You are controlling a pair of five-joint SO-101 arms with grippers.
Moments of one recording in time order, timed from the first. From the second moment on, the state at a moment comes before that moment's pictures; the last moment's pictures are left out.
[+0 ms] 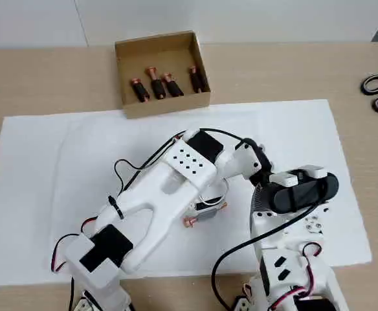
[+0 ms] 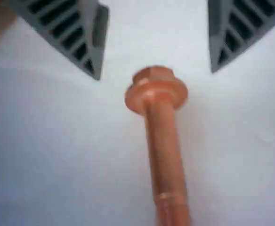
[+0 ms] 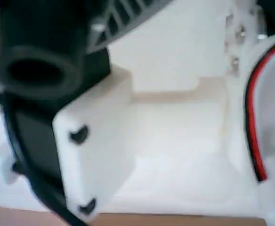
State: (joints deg) left arm 37.1 13.4 -2.2 97.2 -23.8; right arm -7.7 -103.4 61.0 75.6 0.3
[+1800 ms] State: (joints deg) left arm 37.9 26.3 -14.1 98.9 -27.1; right arm -7.4 -103.4 61.0 75.6 0.3
